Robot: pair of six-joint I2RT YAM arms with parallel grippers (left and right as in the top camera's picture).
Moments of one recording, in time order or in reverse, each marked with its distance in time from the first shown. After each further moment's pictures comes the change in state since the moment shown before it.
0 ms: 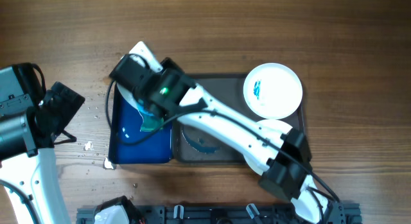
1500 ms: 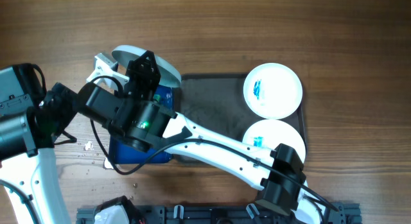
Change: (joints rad) left arm 0.000 0.000 0.000 -0.010 0.000 0.000; right arm 0.151 0.000 0.000 0.323 0.582 -0.591
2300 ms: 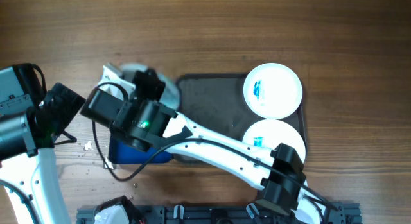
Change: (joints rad) left arm 0.000 0.000 0.000 -0.001 0.003 0.000; right arm -0.005 0.000 0.005 -0.269 -0.371 0.273
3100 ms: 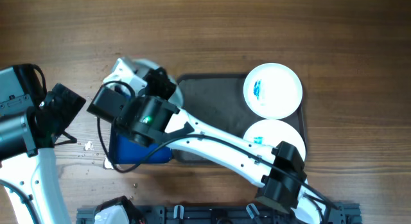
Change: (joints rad) left arm 0.000 0.000 0.000 -0.008 0.000 0.000; right arm -0.022 0.002 0.002 -0.068 0.206 0.212
